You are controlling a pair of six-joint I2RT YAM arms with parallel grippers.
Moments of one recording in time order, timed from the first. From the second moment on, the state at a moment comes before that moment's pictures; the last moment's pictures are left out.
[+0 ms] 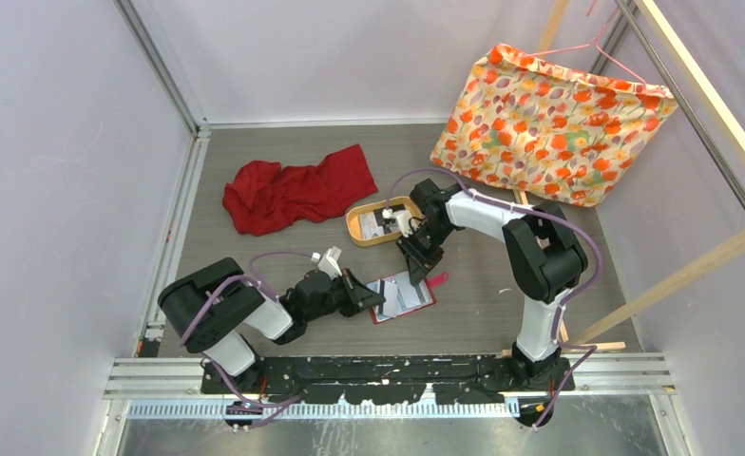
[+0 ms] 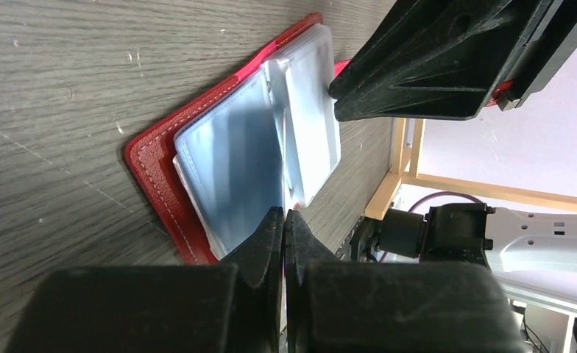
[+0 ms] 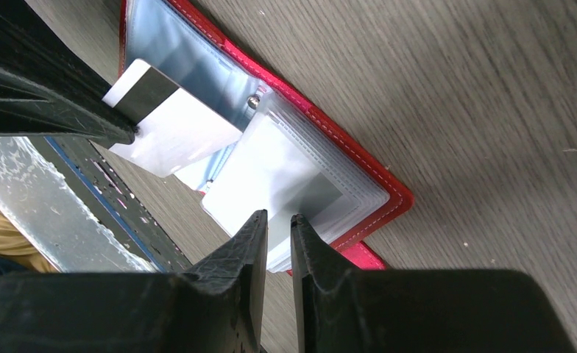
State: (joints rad) left arm -0.86 1.59 0.19 1.01 0.13 -1.23; right arm 0.54 1.89 1.23 -0.84 -0.55 -0.26
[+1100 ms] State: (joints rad) left arm -0.86 1.63 0.18 1.07 0.13 -1.27; right arm 0.55 1.89 1.24 -0.85 -0.54 -0.26
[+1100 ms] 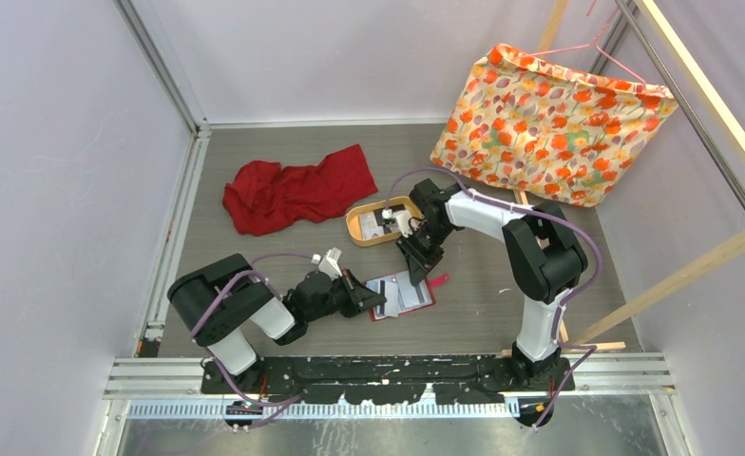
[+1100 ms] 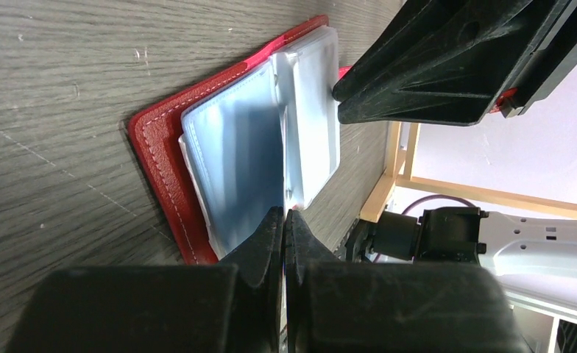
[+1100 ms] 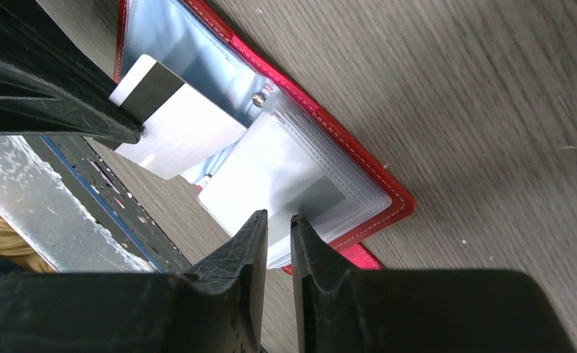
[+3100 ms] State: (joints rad) left arm -0.86 1.92 0.21 1.42 0.13 -1.37; right arm 0.55 1.89 1.24 -0.85 -0.52 -0.26
